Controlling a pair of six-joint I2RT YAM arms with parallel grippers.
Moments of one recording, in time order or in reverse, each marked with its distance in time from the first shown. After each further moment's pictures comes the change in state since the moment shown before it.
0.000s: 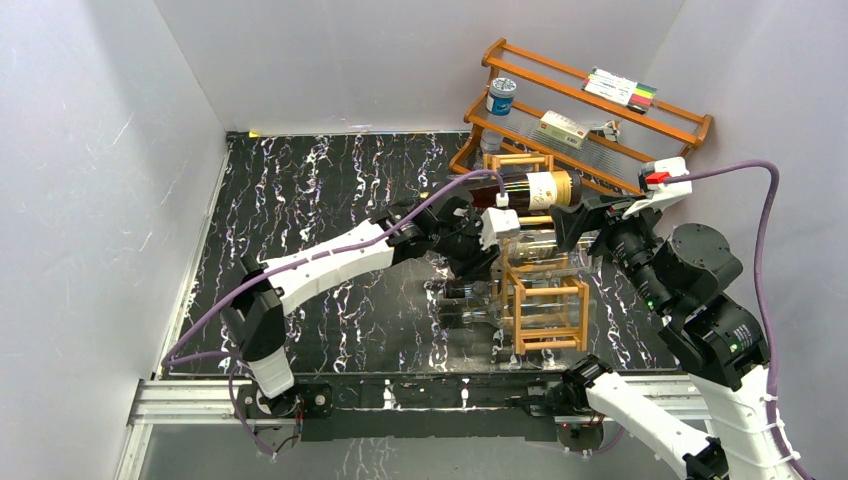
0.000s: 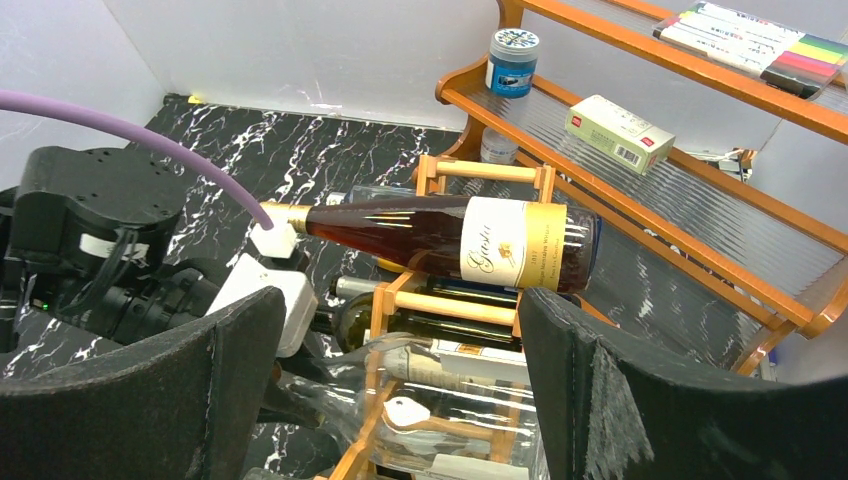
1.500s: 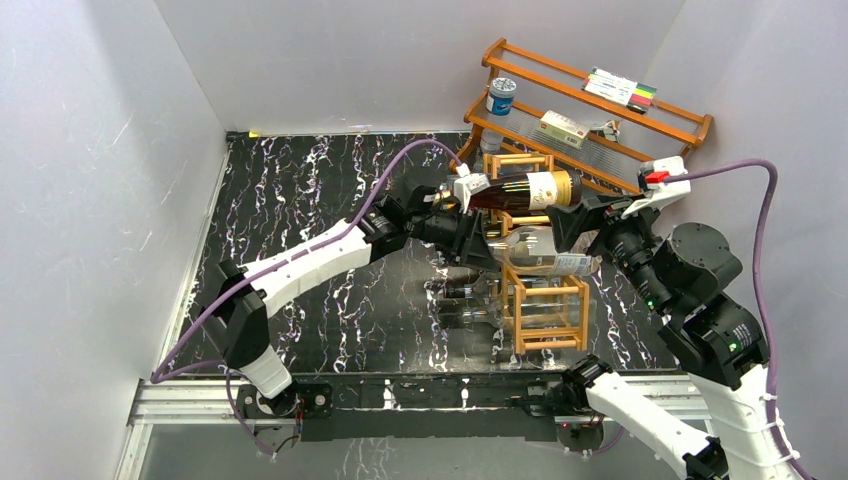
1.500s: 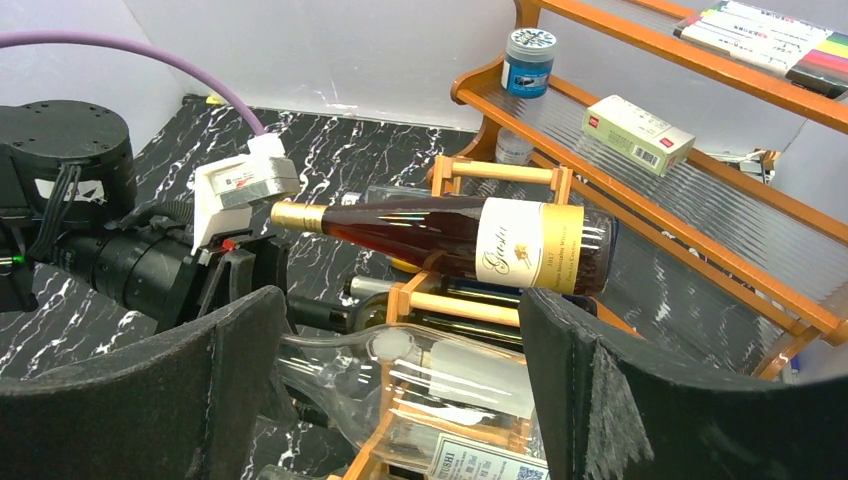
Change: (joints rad) left arm 0.099 -0.103 -0.130 0.277 0.259 -0.790; right arm 0.000 0.002 0.000 0.006 -0.025 0.014
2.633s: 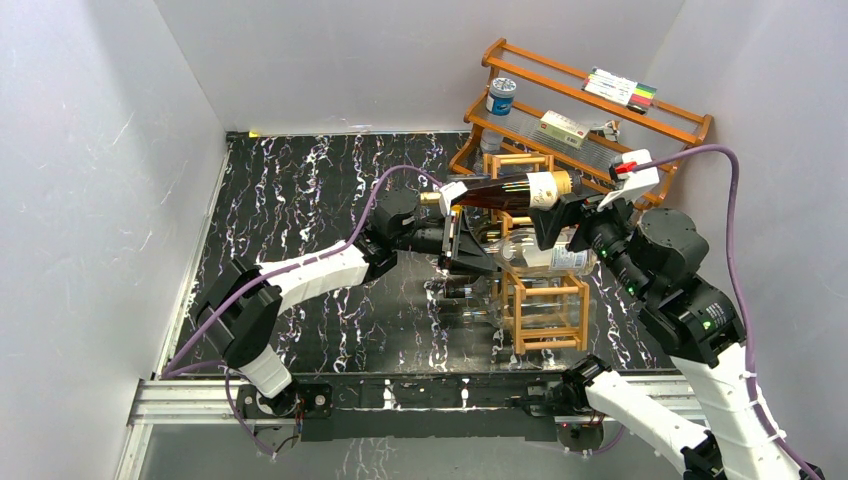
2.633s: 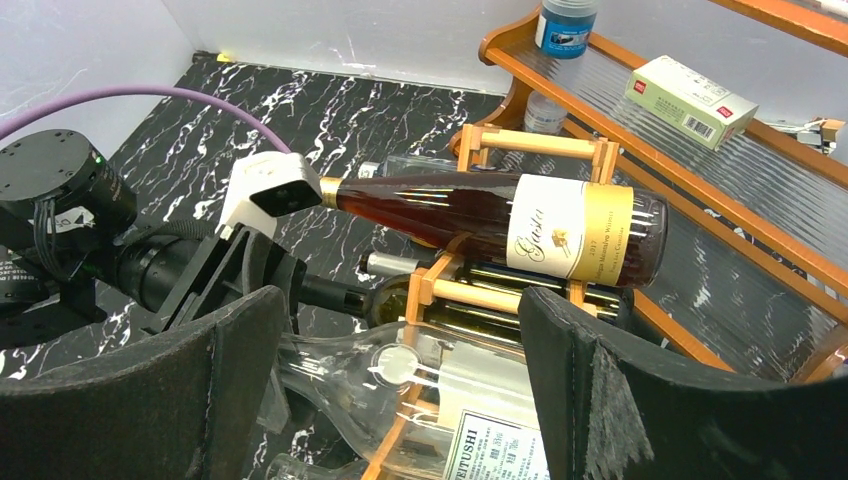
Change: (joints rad) left arm 0.042 -0.012 -0.338 0.689 0.150 -0.727; right arm 0.000 0.054 -0.048 0.023 -0.051 0.034
